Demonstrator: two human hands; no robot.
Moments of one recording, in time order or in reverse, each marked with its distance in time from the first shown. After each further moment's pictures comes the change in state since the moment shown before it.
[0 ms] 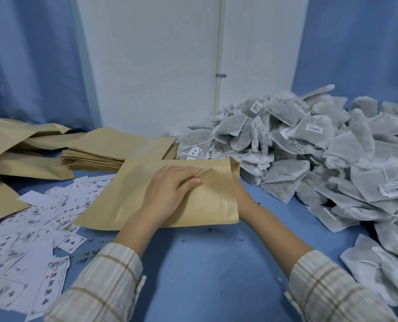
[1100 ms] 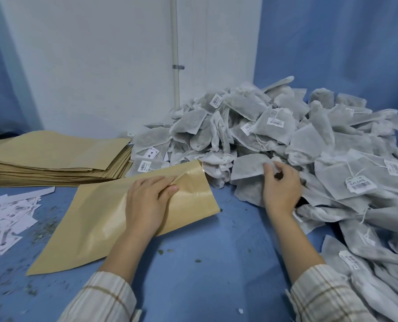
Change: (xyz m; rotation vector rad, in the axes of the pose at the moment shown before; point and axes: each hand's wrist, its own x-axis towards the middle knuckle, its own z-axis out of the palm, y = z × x) left_hand 0.033 -0.003 0.099 0.057 0.075 -0.206; right_hand -0.005 0.108 -0.122 -0.168 1.134 0.180
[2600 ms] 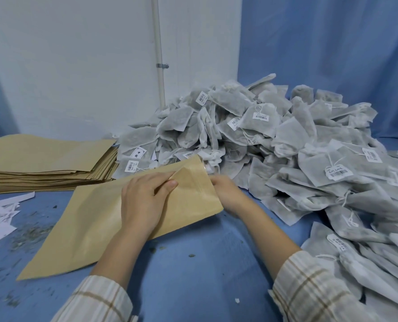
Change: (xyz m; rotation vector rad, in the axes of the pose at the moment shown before) left_hand -0.005 0.016 -0.002 -0.152 0.019 0.077; right_hand -0.049 -0.049 0.012 0.212 -1.049 0.096
